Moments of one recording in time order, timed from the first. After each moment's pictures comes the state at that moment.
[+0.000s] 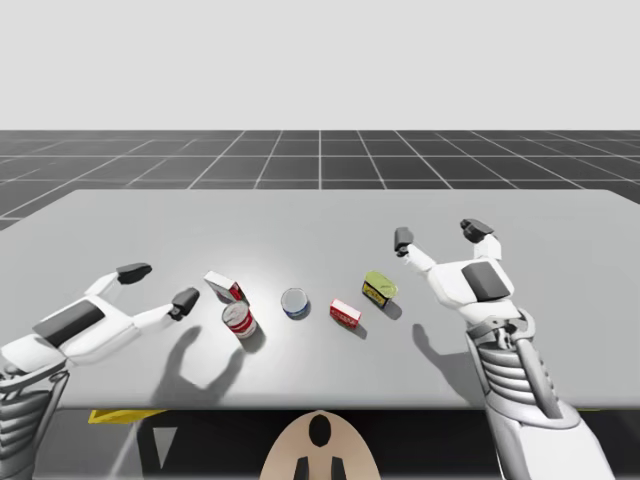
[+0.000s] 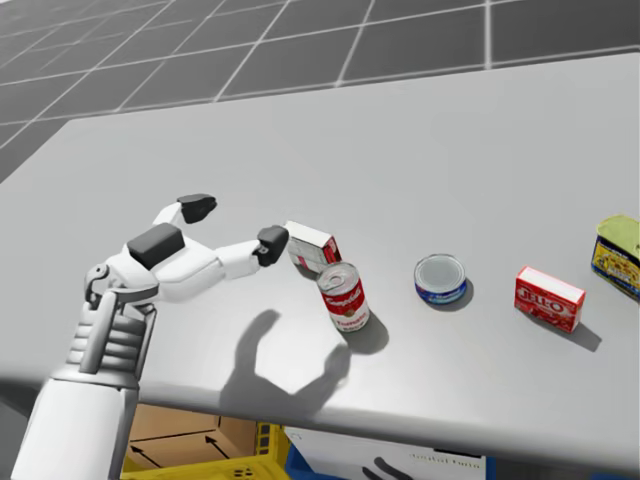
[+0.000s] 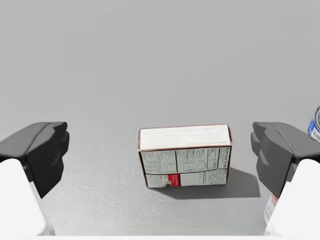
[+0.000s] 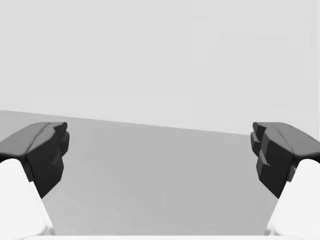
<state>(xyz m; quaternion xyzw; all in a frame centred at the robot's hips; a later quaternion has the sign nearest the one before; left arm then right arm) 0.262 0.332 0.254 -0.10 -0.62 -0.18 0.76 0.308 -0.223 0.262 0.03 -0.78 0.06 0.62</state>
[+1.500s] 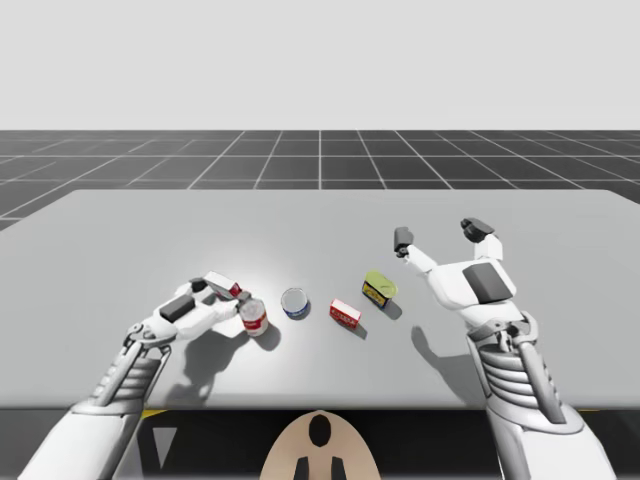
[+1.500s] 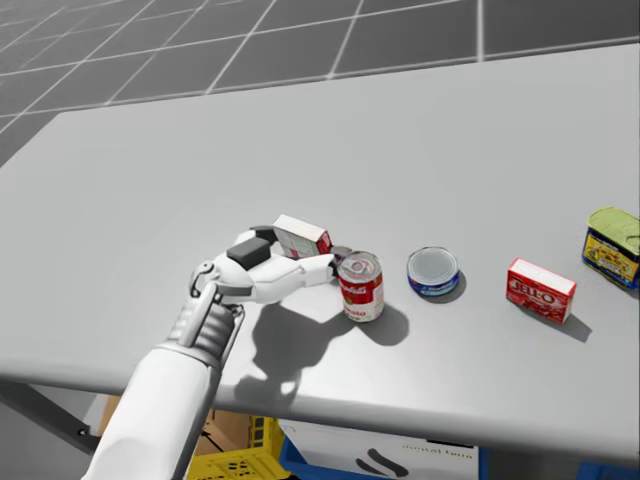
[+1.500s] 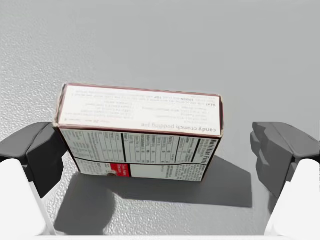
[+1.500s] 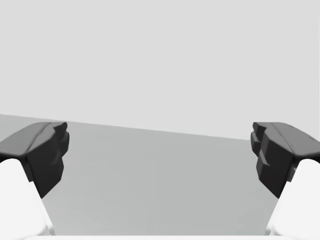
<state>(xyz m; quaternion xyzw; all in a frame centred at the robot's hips) 0.318 0.273 0.176 -0.11 -0.54 -0.14 0.83 0.304 -0.221 0.265 0.03 -0.78 0.06 0.62</state>
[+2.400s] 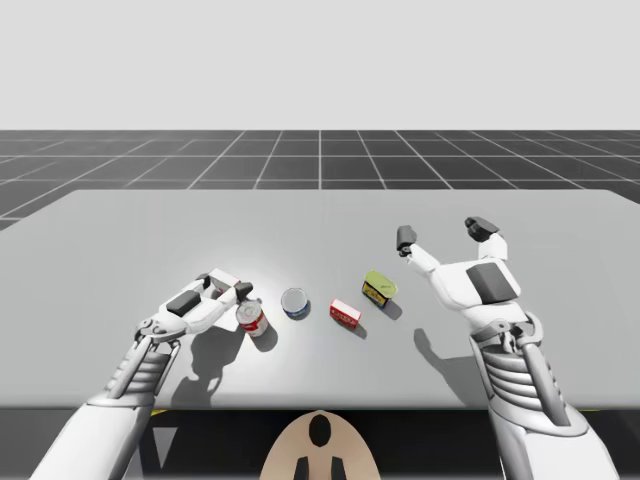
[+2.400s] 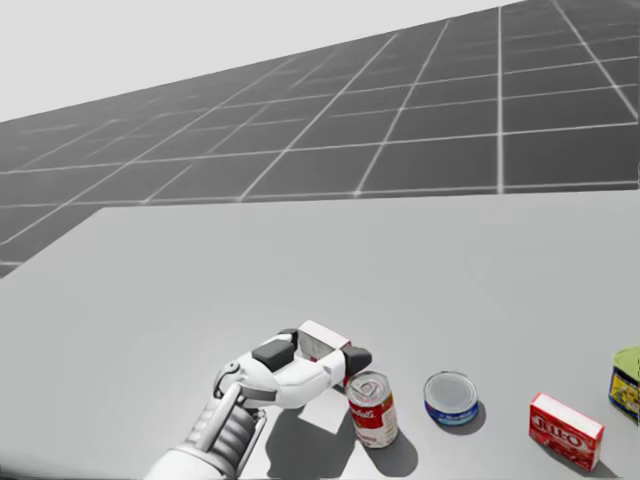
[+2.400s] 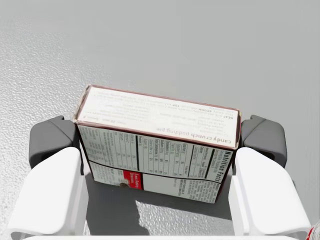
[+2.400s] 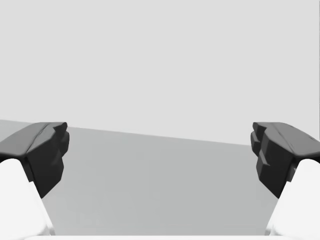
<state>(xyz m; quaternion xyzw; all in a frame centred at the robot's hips) 0.325 0.262 0.177 -0.08 -0.55 -0.11 0.83 0.303 -0.223 0.267 0.03 -0.79 0.06 0.61</state>
